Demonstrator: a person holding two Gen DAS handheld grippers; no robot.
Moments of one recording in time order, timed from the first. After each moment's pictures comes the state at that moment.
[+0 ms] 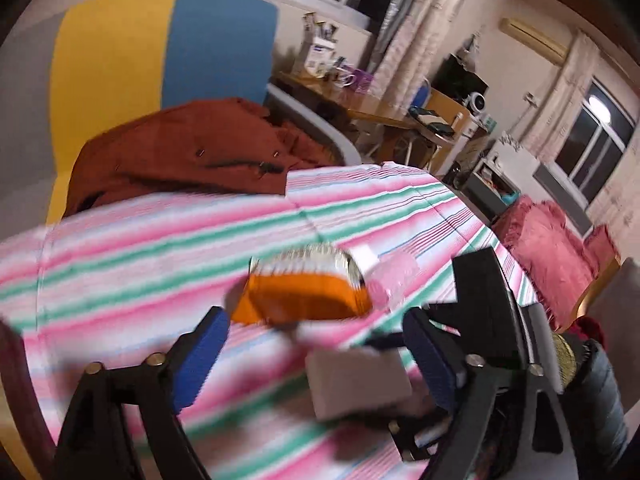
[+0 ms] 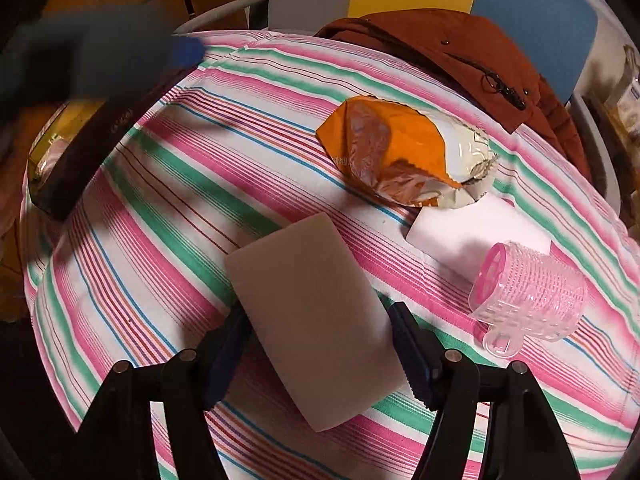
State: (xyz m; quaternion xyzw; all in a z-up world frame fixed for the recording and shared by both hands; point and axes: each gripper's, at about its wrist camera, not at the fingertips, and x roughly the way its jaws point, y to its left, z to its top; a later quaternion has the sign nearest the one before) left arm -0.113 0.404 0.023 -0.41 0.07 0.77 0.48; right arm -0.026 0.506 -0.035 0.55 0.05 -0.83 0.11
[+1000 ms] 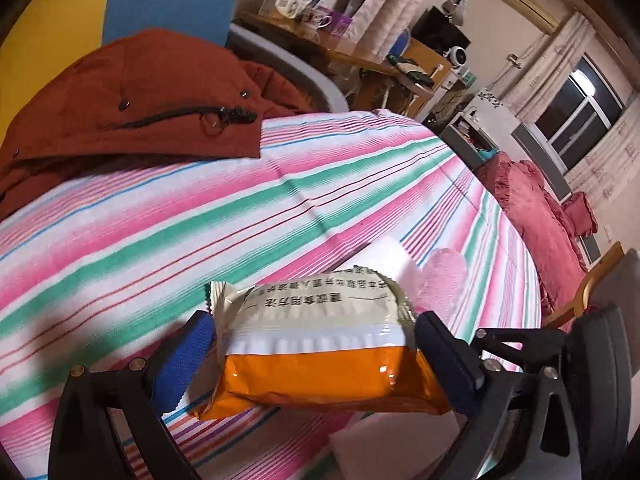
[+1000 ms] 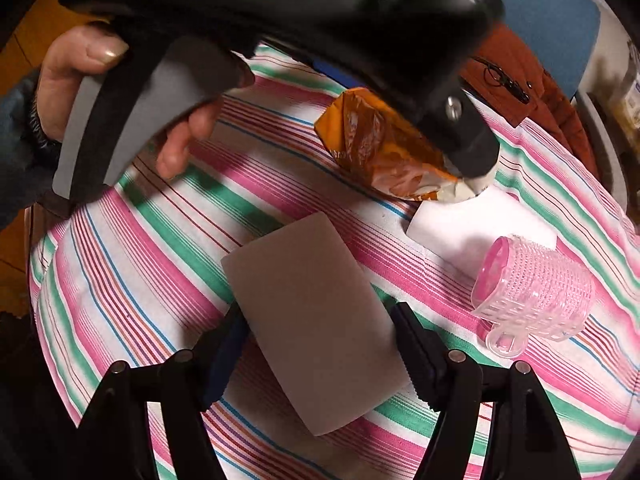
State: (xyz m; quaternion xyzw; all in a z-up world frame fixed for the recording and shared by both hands) left arm -0.171 0.472 -0.044 -0.50 0.09 0.69 0.52; right arm -0.019 0.506 -0.040 0.55 0.05 -0.82 0.12
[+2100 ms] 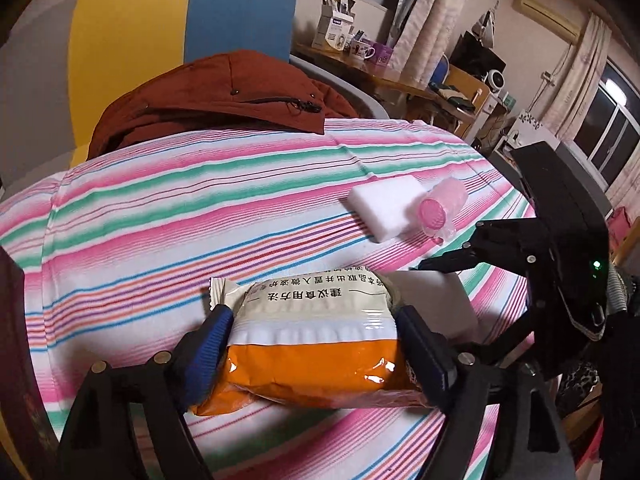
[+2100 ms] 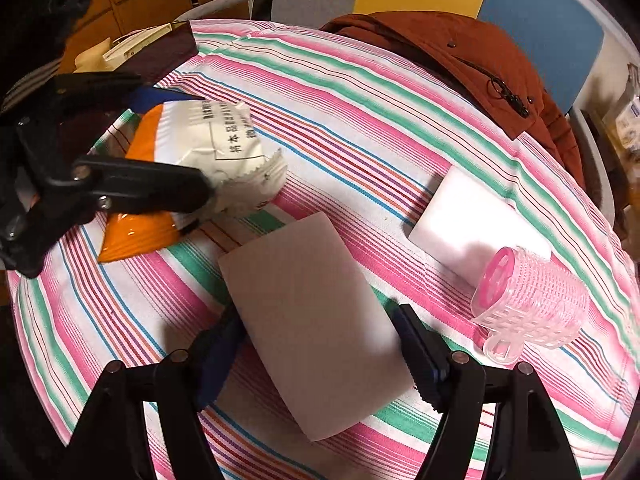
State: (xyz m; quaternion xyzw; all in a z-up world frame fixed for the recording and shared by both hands) left arm -0.091 0.353 -0.040 -0.44 0.08 0.78 0.44; right arm -0.019 0.509 -0.038 0.55 0.09 -0.83 0.10
